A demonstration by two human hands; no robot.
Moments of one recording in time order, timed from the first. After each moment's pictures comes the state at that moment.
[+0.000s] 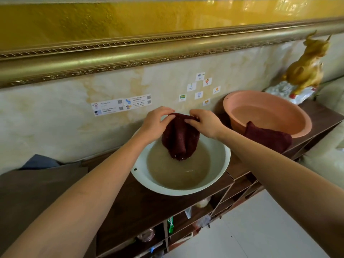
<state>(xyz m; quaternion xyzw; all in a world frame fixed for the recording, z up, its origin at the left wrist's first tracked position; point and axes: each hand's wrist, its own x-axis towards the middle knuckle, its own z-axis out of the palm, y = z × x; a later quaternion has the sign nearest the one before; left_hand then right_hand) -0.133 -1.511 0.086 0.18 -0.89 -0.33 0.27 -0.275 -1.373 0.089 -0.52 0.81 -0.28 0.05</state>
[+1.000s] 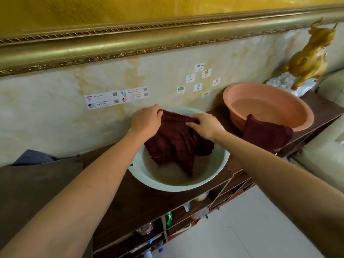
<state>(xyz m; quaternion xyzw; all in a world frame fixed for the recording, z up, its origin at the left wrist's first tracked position) -0.133 -1.521 0.082 0.30 -0.93 -0.06 0.18 -0.275 -1.370 0.068 -0.44 0.86 -0.23 0.10</state>
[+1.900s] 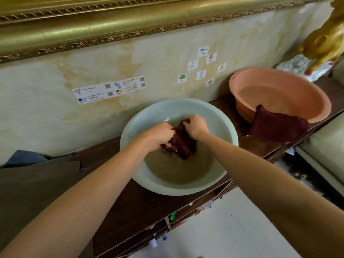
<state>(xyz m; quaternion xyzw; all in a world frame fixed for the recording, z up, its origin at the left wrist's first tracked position) -0.154 -1.488 0.037 0.38 -0.74 -0.55 -0.05 -0.271 -1.417 0.001 -0.30 0.90 -0.28 0.17</state>
